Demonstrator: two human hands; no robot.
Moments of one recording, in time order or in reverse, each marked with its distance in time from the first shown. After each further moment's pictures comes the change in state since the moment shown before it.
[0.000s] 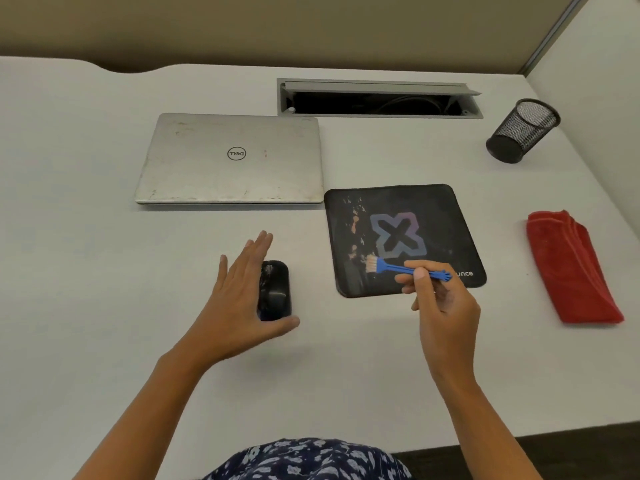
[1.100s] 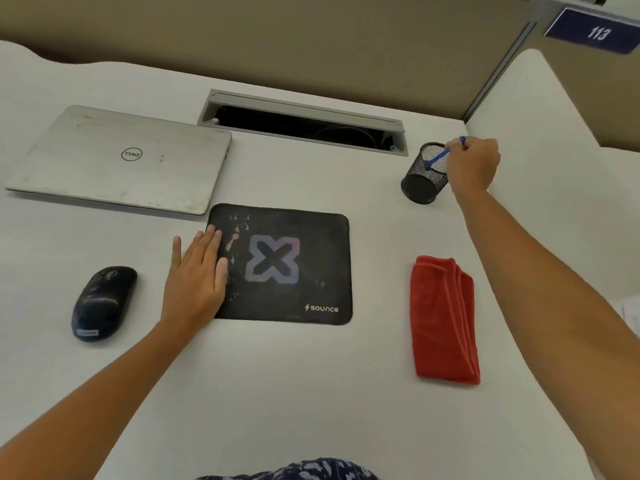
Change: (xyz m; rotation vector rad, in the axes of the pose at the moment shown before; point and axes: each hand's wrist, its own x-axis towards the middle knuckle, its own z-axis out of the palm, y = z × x) left_hand 0.120 0.088 0.127 0.357 0.381 -0.272; right_hand 0.406 0.035 -0.127 -0.529 0.196 -0.059
